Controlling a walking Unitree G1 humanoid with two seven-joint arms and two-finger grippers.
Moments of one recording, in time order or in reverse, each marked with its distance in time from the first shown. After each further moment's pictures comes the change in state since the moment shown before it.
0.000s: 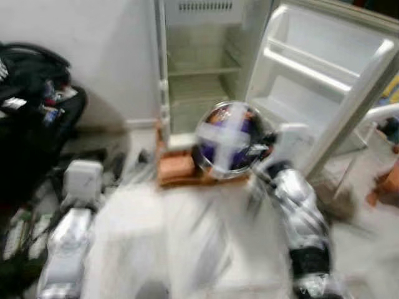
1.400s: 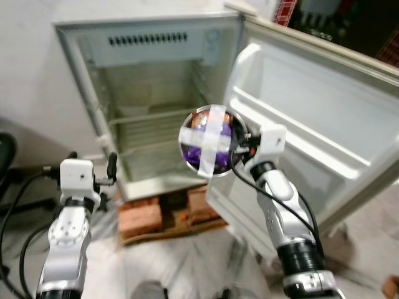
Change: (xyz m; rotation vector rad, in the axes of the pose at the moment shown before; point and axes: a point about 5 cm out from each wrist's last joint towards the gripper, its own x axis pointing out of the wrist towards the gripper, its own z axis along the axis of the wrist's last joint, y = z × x) left arm 0.003 -0.019 0.001 -0.071 0.021 -0.053; right arm -0.003 -0.017 -0.007 -0.017 0.035 -0.050
